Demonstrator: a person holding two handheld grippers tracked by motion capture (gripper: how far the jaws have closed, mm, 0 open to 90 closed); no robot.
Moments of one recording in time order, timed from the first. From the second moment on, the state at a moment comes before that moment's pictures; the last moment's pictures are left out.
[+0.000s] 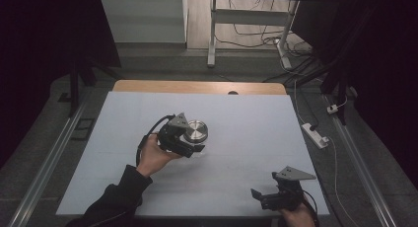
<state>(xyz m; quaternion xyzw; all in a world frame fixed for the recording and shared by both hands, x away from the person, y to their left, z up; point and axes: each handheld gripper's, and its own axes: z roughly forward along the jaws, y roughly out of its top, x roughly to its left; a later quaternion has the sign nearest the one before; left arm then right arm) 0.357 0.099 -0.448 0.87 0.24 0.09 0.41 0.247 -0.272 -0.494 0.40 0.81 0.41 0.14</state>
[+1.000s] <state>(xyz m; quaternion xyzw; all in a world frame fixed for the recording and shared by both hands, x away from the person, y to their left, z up) 0.353 0.092 -0.450 0.88 0.22 0.08 0.42 0.274 -0.214 -0.452 0.31 0.82 0.47 0.11</state>
